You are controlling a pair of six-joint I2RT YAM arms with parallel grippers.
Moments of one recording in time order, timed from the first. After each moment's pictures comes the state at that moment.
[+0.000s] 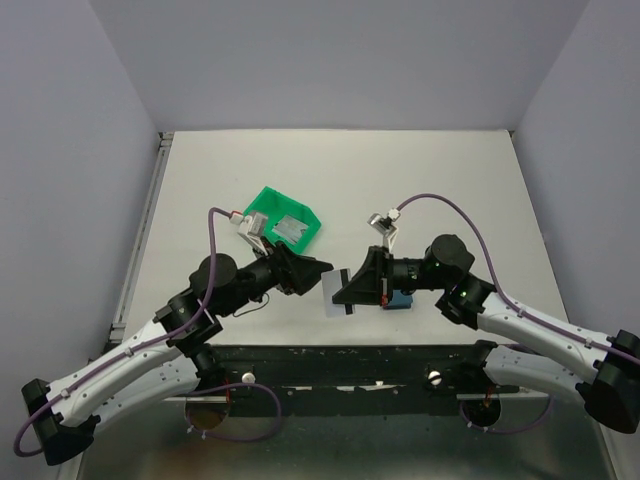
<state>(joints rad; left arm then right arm) -0.92 0.64 0.63 -0.02 0.03 -0.82 0.84 0.98 0.59 0.45 -0.74 0.97</state>
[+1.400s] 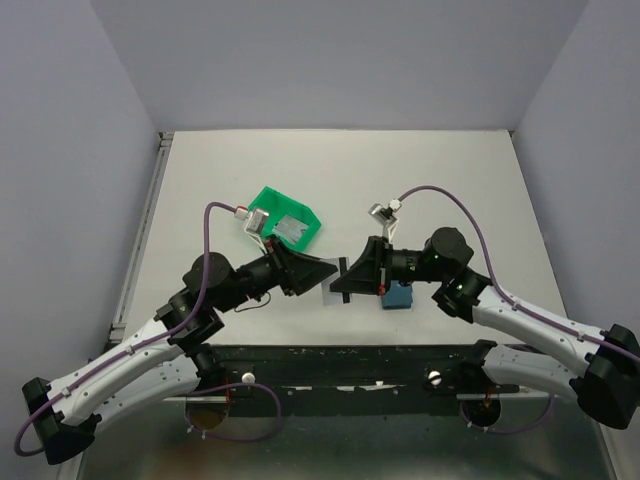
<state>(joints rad) -0.91 0.65 0.64 0.11 0.18 -0.89 0.80 1.03 0.62 0.51 -0.77 0.98</state>
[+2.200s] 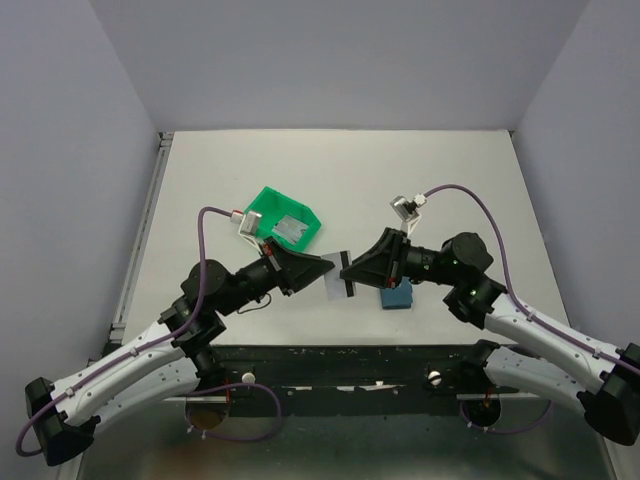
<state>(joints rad) -0.91 0.64 0.57 0.24 0.16 -0.98 0.77 0.92 0.60 0.52 -0.64 1.00</state>
